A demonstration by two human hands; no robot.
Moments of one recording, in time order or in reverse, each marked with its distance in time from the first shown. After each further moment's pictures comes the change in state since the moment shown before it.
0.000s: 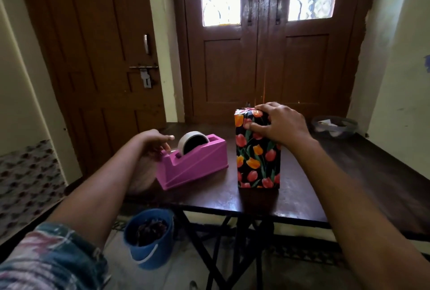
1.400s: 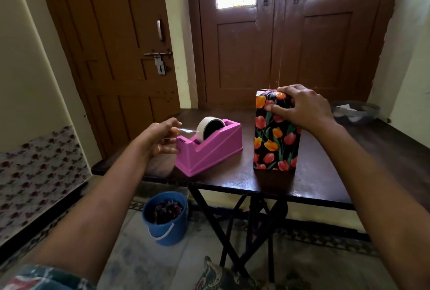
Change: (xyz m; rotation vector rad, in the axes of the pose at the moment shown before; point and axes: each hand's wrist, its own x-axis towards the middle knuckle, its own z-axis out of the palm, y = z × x) left_hand -0.036 -0.035 0.016 -0.689 0.109 0.044; right_hand -0.006 0.009 0.006 0.081 0.044 0.043
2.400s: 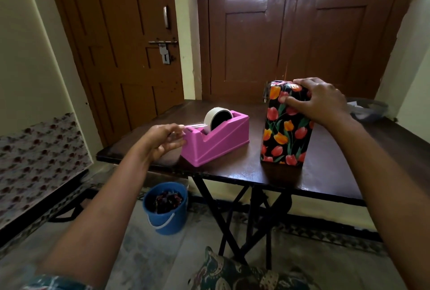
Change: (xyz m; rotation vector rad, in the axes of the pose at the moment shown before) left_hand 0.002 -0.037 -0.017 -0.317 -0.113 0.033; right_hand -0.003 0.000 0.000 -0.009 0.029 0.031
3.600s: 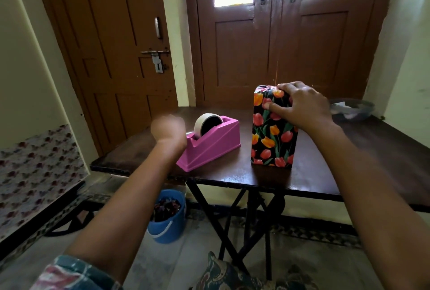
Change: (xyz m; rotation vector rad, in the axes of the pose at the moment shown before) left_hand -0.016 0.018 0.071 2.035 0.519 0.295; right_hand -0.015 -0.011 -0.008 -0.066 0.029 -0.017
